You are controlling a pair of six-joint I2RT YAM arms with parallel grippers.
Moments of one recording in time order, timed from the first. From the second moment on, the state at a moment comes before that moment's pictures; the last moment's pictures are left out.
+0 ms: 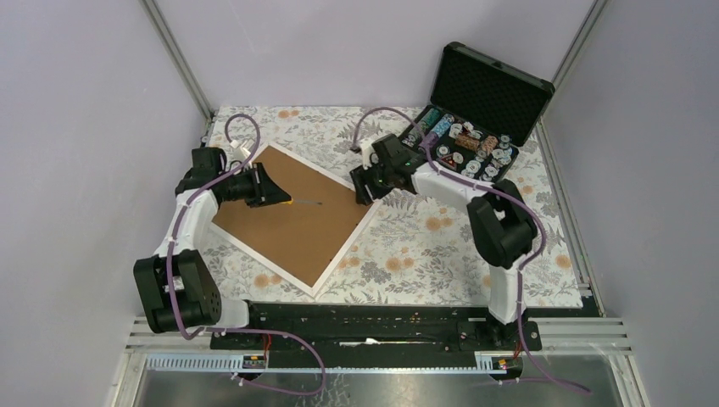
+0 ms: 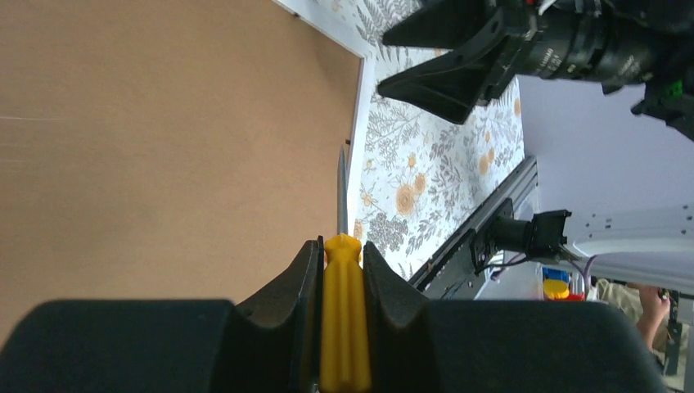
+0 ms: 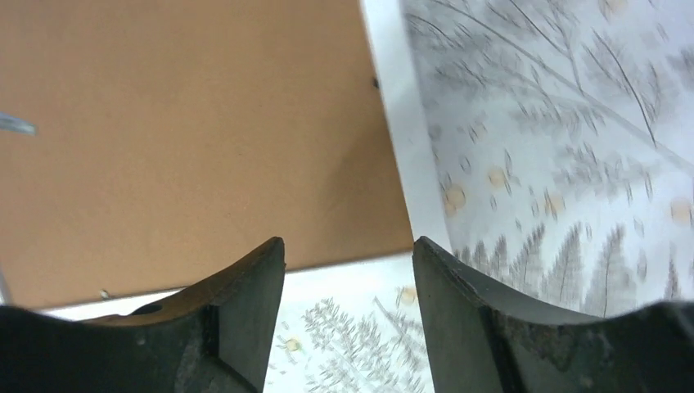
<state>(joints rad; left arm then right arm) 0.17 1.39 1.01 -0.62 0.97 -0.09 0.63 2.02 1.49 -0.35 -0.32 -0.07</state>
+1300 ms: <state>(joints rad) 0.21 1.35 0.96 -0.58 1.00 -0.12 0.59 2.18 1.62 -0.43 -0.02 0.63</state>
